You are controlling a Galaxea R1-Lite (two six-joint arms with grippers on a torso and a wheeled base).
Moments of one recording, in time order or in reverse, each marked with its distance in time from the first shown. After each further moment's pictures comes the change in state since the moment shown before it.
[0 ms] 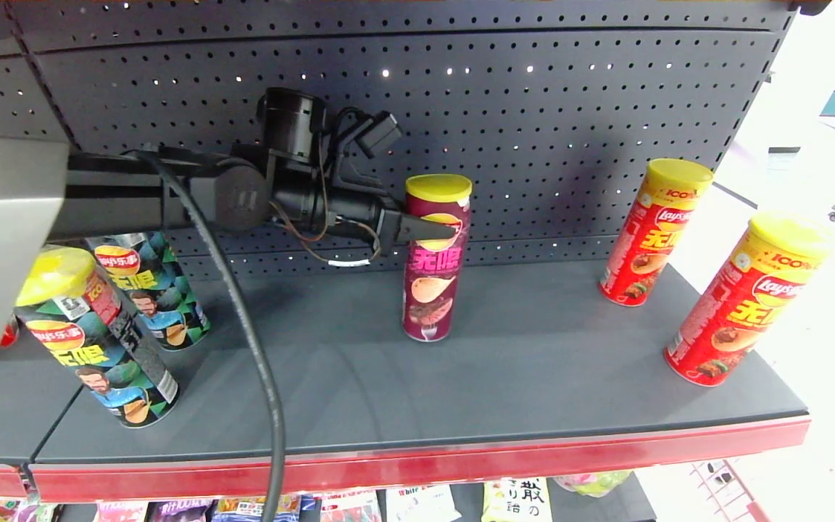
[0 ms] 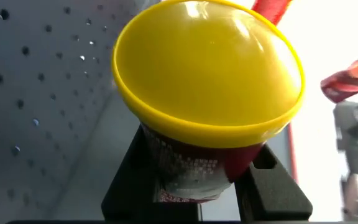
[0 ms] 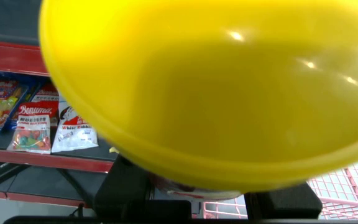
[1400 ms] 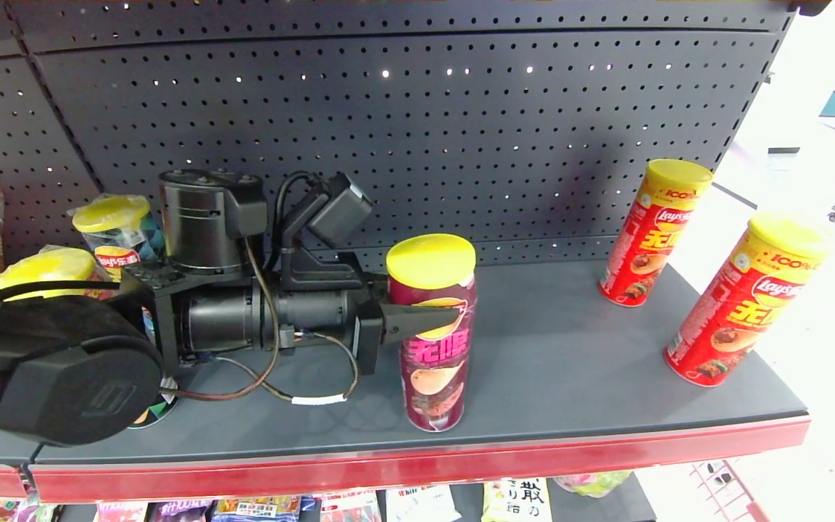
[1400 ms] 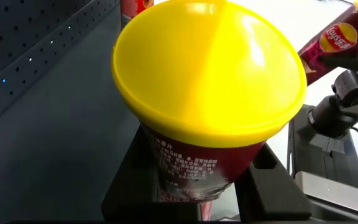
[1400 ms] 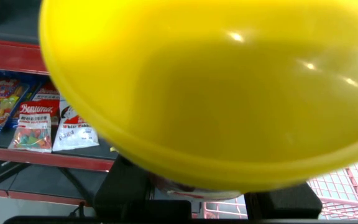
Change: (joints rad) left arm -0.151 -0.369 0.840 -0.679 0.184 -0.181; right arm 0.003 0.004 0.001 0.000 0.002 0.000
